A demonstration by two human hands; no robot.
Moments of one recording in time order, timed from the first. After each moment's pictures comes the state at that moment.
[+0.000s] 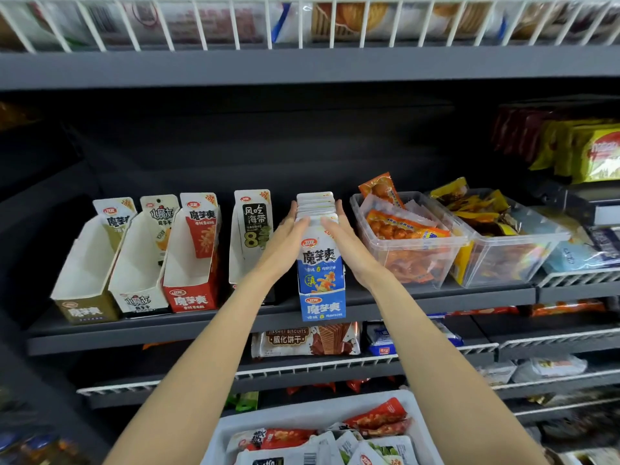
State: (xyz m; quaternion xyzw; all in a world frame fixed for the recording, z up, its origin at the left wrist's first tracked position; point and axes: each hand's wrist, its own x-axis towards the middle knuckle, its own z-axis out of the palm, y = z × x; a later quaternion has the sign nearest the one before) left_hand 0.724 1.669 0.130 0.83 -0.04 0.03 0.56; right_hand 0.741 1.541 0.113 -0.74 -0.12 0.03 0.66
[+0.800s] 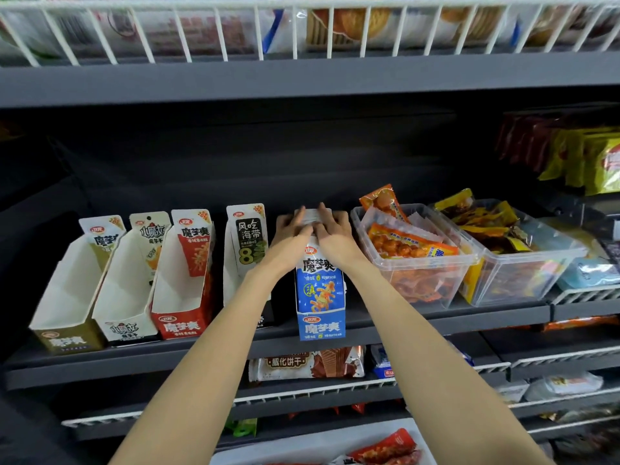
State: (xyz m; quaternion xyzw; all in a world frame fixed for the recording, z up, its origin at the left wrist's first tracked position) left_hand 0.778 1.664 0.135 0.87 -0.03 0.05 0.49; right_hand 0.800 1.553 0.119 -0.86 -0.09 -0.07 0.50
